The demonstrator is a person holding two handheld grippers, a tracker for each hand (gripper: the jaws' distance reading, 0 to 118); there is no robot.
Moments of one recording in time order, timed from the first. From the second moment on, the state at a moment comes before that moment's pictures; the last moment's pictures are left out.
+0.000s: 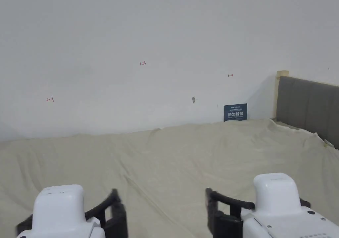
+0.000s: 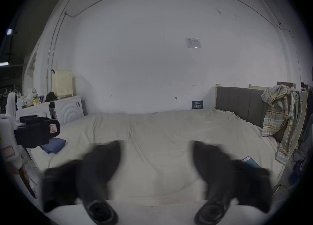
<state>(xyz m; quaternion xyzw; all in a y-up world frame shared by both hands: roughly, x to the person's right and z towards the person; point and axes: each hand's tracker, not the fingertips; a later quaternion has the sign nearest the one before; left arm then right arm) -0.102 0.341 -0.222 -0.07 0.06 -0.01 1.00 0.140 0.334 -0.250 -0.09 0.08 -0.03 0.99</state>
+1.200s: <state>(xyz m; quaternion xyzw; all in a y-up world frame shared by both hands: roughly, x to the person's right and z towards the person) -0.118 0.355 -0.202 -0.08 0.06 -0.01 1.00 0.146 0.355 -0.238 -0.11 0.09 -0.11 0.98</state>
